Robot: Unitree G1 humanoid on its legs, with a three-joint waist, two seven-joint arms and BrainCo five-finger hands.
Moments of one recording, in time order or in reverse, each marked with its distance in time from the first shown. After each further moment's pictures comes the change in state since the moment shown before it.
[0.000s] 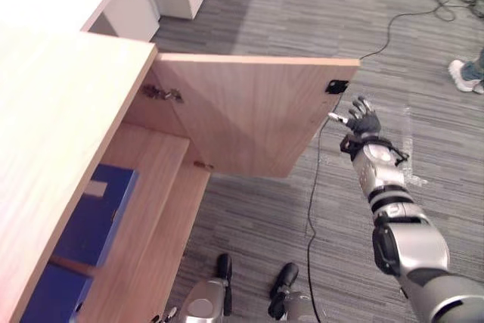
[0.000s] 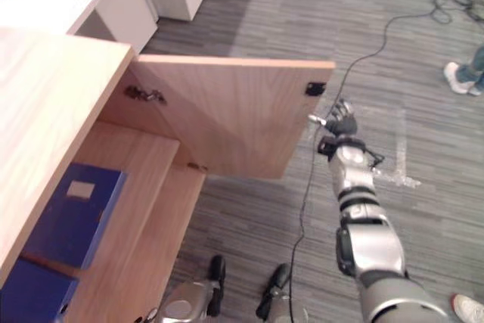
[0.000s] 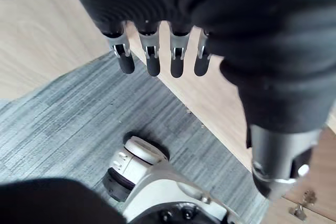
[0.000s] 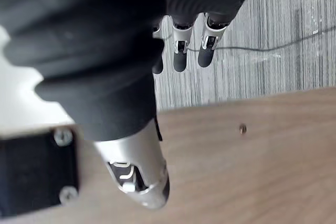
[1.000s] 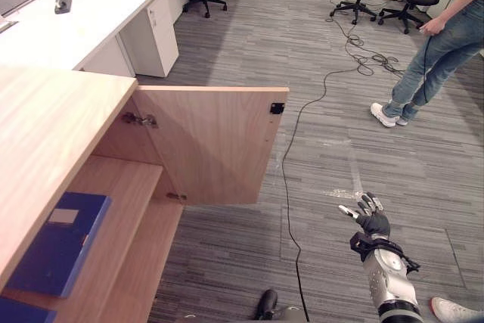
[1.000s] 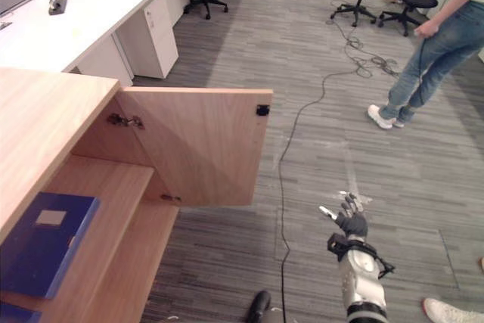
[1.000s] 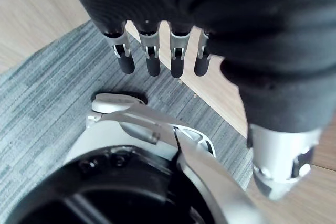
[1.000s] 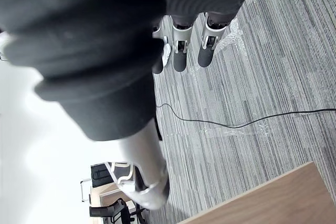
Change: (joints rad) left arm -0.020 0.021 0.087 0.108 0.041 0.039 -0.006; right arm 0.913 0.165 -0.148 -0.610 -0.035 0.007 0.023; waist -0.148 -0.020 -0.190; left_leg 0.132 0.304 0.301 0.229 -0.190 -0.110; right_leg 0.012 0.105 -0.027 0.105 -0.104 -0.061
